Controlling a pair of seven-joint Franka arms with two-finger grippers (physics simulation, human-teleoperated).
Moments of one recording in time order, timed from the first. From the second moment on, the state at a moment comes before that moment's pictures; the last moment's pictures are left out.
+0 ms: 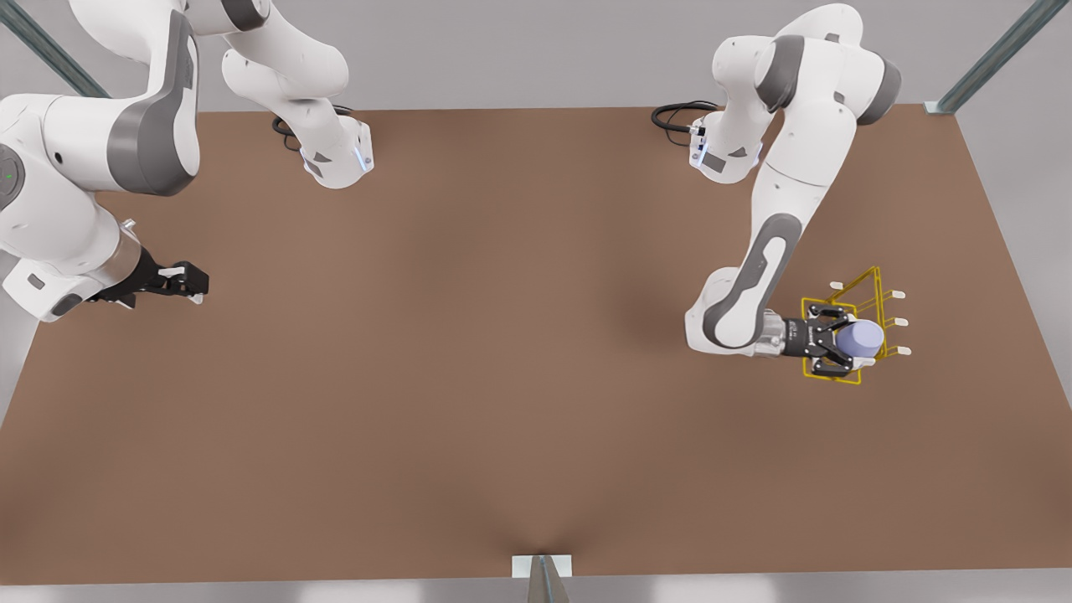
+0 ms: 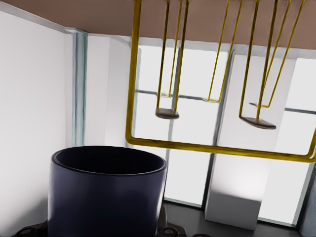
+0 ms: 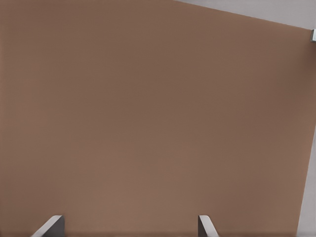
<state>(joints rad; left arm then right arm) -0.14 0.63 -0.16 -1.95 1.65 1.26 0.47 0.02 0.21 0.03 -1.27 -0.15 1.41 -0.09</state>
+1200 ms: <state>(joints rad) -0.15 0.65 -0.17 -1.96 1.58 1.27 0.28 0.02 0.21 0.03 -1.27 -0.15 1.41 -0.09</state>
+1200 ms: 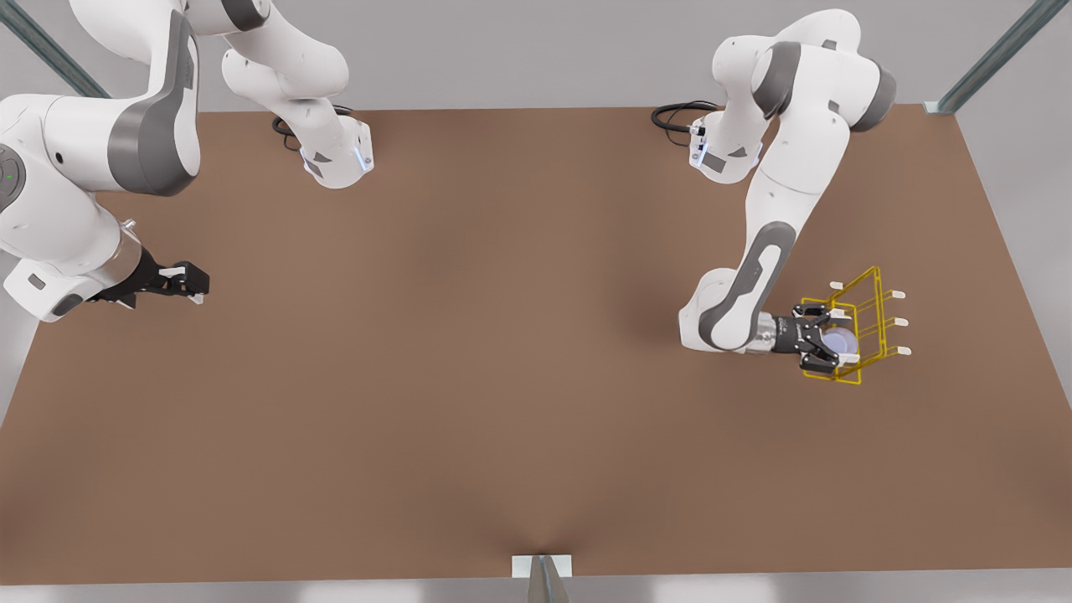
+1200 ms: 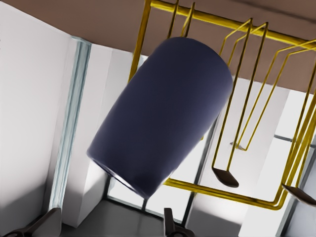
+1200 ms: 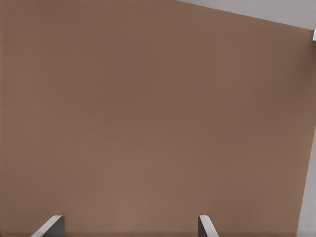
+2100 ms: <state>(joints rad) -0.06 0.11 -0.12 -1.30 0.04 1.29 0.00 0.04 0.21 0.03 -1.27 -0.15 1.41 -0.09</state>
